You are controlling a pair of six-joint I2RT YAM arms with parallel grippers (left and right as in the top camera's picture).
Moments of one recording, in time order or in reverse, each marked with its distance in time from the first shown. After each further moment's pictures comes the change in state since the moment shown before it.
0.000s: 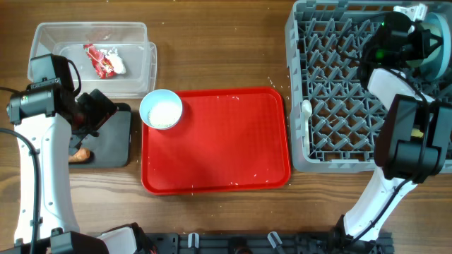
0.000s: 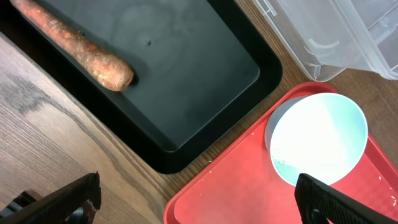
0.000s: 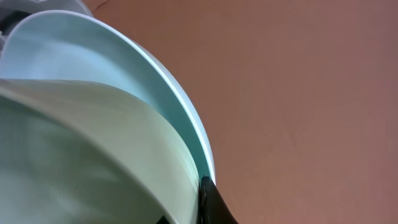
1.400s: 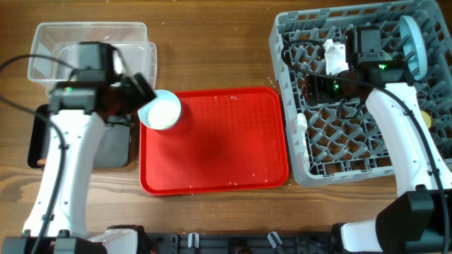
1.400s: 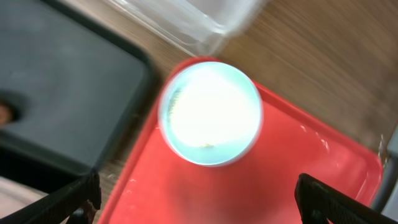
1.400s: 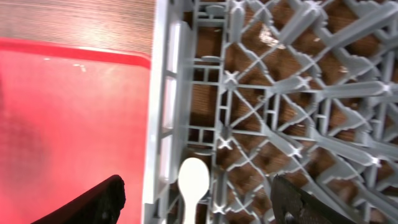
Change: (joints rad) left arm -0.284 0.008 0.000 0.176 0.068 0.005; right arm 0.241 -0.523 0.005 -1.542 -1.323 0.811
